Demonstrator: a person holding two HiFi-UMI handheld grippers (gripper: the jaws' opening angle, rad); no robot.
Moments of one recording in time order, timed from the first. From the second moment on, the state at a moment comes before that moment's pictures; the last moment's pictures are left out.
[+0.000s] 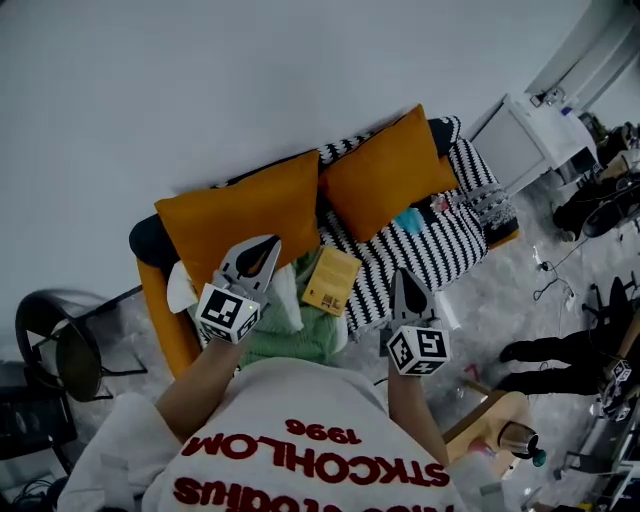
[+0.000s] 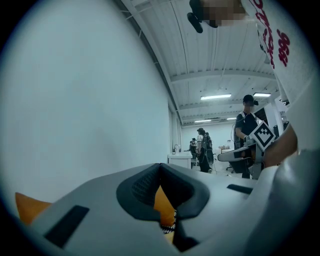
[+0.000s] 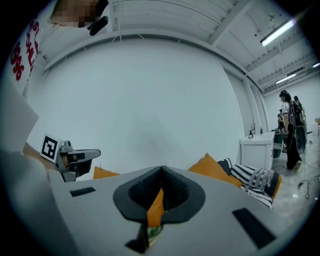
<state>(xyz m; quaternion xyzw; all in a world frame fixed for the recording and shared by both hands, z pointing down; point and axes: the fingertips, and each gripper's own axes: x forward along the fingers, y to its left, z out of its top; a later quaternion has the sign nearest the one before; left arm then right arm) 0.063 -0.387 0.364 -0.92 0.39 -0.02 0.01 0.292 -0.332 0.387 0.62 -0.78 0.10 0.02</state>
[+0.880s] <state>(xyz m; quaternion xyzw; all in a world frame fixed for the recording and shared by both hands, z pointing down) 0.062 -0.377 0.361 -0.92 0.40 -0.01 0.01 0.287 -0.326 0.389 0.62 -0.78 0.09 0.03</state>
